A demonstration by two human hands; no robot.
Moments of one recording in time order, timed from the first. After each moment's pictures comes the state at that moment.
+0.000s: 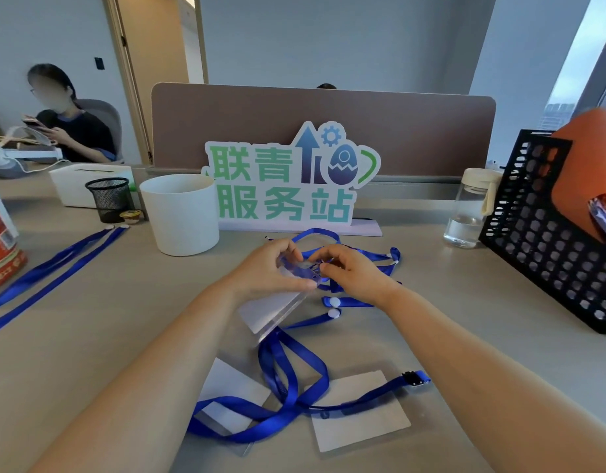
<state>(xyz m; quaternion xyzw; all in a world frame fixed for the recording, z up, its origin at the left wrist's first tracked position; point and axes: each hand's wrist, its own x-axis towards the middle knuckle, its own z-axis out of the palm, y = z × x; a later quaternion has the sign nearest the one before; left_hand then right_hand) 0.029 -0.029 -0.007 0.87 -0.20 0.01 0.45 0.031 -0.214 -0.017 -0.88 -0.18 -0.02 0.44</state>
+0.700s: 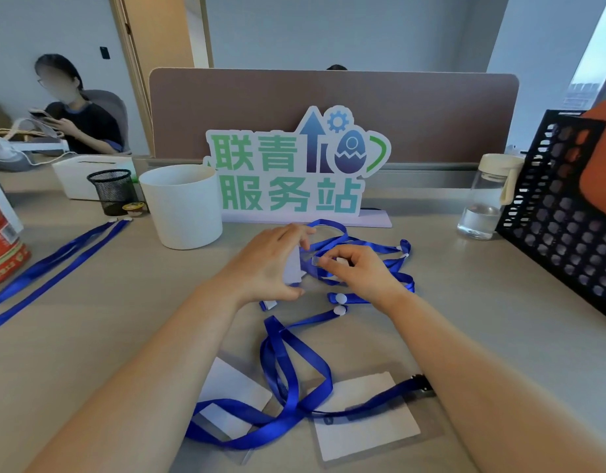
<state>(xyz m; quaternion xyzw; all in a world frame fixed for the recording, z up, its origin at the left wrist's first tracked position) 0.031 -0.023 -0.005 0.92 -0.32 0.14 0.18 0.032 -0.211 -0.027 -0.85 -0.13 -0.04 0.51</state>
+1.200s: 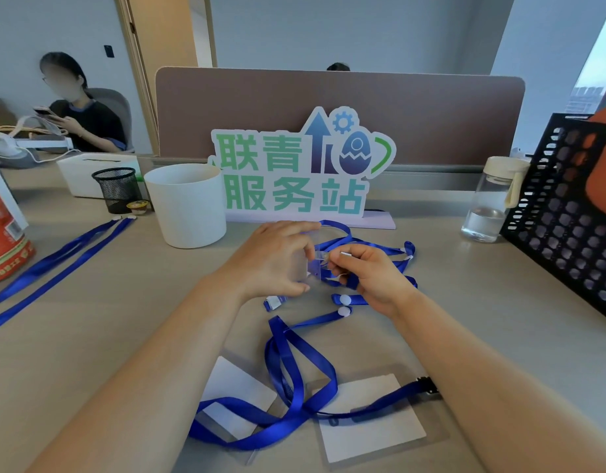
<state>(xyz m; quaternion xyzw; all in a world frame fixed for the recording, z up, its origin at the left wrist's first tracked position) 0.028 -0.023 0.007 0.93 -0.31 0.15 0.14 0.029 -0.210 -0.025 -0.72 -0.10 0.03 0.68</state>
